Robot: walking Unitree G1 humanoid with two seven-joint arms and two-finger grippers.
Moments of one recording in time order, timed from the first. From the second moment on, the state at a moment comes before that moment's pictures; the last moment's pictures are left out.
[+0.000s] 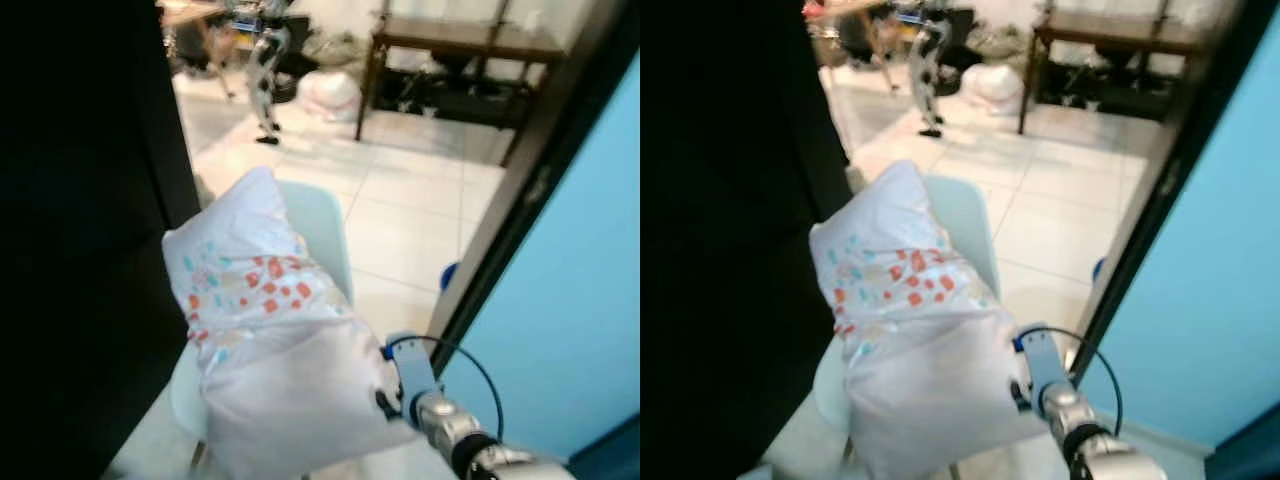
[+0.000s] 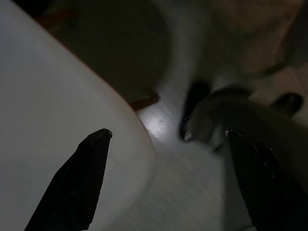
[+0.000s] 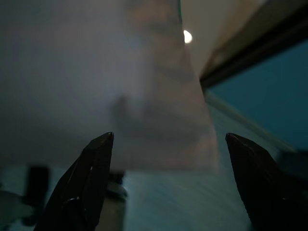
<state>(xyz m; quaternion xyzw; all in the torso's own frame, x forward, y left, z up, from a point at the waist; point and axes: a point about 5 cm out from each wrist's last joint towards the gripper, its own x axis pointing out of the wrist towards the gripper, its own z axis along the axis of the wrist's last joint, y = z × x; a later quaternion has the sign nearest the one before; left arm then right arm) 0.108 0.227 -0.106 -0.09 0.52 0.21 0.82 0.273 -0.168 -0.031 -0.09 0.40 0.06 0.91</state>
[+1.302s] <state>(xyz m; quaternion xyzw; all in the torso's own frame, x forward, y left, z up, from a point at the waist) 0.134 0.227 -0.098 -0.09 0.51 0.20 0.83 0.241 -0.149 -0.056 -0.02 0.45 0.08 0.89</state>
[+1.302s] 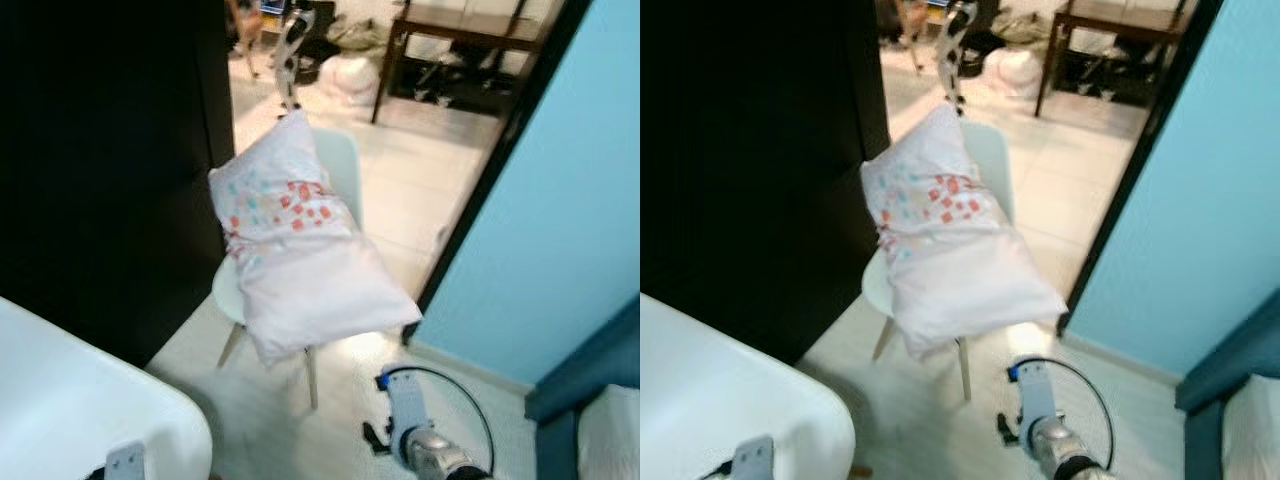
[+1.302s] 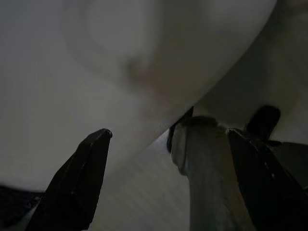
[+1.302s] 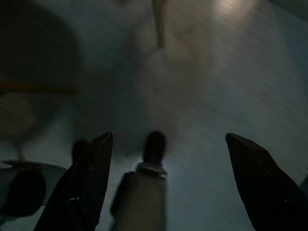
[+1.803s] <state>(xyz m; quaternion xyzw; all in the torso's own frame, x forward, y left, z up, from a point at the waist) 0.120 0.207 -0.106 -0.08 0.53 0.16 0.83 0.213 -0.180 -0.071 -0.05 0.49 0.04 0.87</state>
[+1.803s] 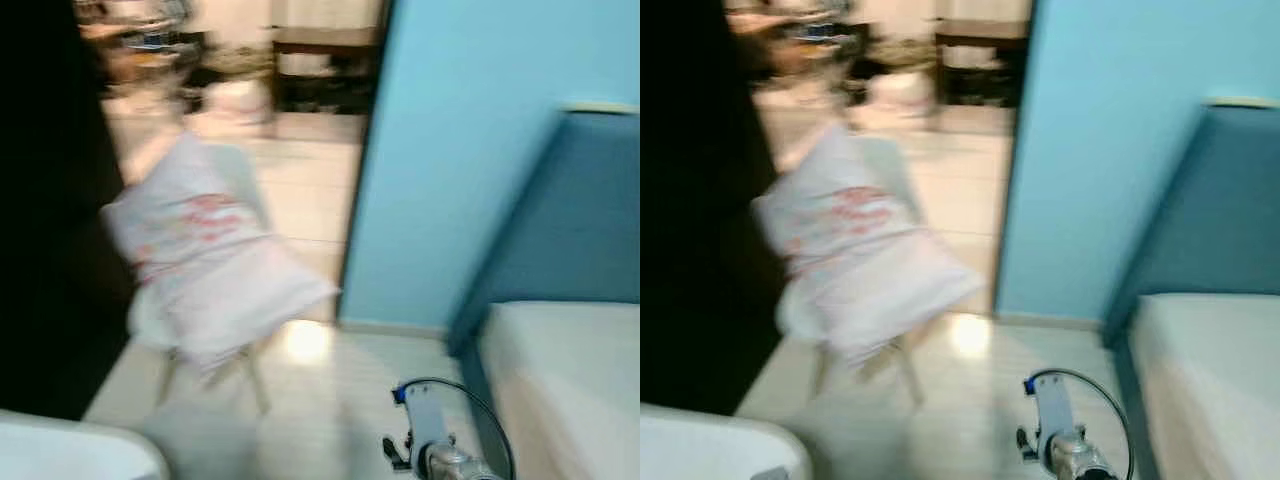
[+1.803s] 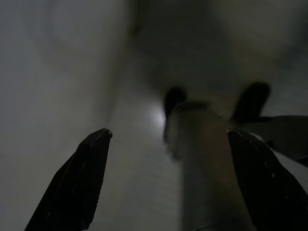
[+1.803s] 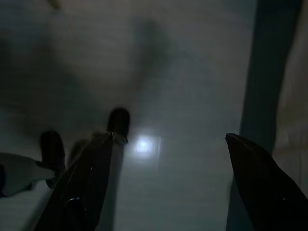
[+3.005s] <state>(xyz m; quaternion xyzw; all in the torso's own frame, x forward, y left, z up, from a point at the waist) 0.125 0.182 -0.108 -0.10 0.52 0.10 0.84 0.209 -0.181 -0.073 -0.09 0.50 0.07 0.86</state>
